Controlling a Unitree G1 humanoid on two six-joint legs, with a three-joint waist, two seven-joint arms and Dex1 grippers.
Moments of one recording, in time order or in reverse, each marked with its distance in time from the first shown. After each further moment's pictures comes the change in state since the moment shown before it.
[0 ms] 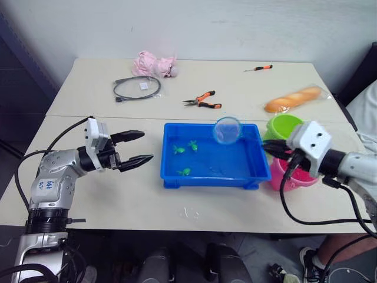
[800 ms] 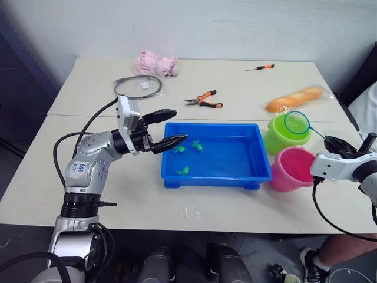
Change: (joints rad) left arm -0.193 -0.214 -0.083 -0.094 -0.016 0.095 0.151; right arm 0.234 -0.160 -0.040 0.447 -0.916 -0.648 -0.527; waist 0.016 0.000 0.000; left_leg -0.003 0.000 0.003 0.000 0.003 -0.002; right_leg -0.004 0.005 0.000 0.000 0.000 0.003
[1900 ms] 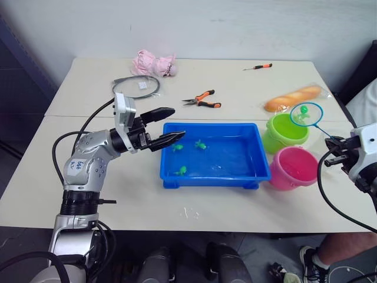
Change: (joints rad) left arm -0.019 -0.004 0.026 0.023 -0.023 0.054 -0.009; right arm -0.033 0.233 -0.255 -0.282 0.983 0.655 0.089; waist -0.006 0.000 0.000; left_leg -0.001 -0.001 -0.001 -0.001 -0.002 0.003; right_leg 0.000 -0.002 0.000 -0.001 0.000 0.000
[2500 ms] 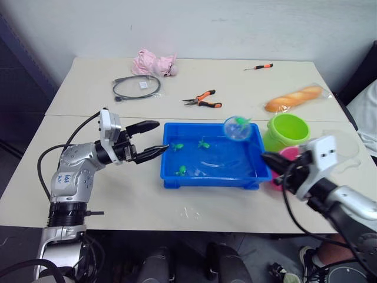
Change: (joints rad) left arm 0.090 0.056 0.047 0.046 0.007 -0.114 -0.100; right arm 0.042 0.133 0.041 -0.433 0.503 0.241 -0.180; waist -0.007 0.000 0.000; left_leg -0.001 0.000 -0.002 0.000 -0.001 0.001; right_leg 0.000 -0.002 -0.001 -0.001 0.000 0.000
